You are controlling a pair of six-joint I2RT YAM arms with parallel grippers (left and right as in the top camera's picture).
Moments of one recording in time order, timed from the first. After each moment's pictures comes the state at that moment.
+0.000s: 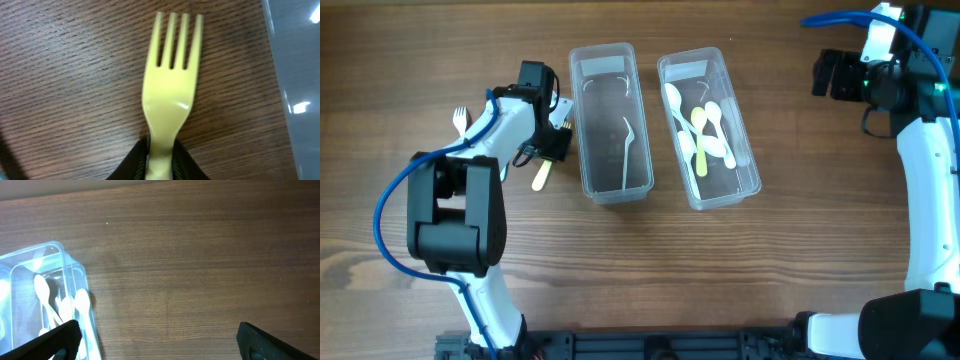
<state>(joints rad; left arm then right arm) -0.12 2.03 1.34 -0.76 -0.01 0.18 -0.15 1.56 1.53 -0.83 -0.07 -0.03</state>
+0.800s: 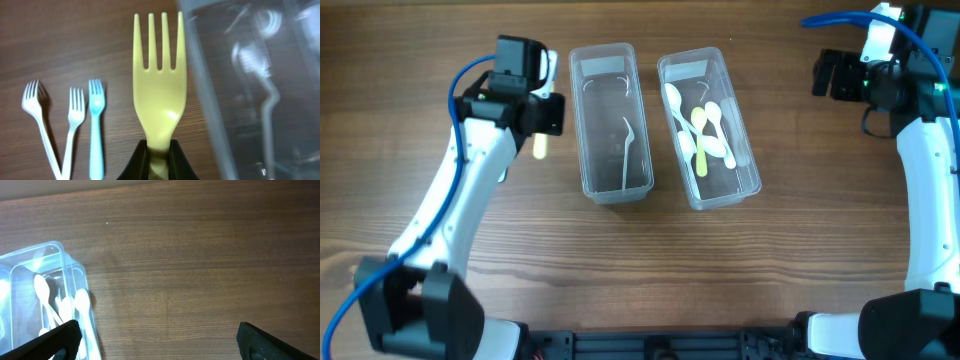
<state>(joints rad) -0.19 1.63 1.36 -0.77 -0.08 -0.01 -0.15 1.56 1.53 -0.83 -0.07 -0.03</state>
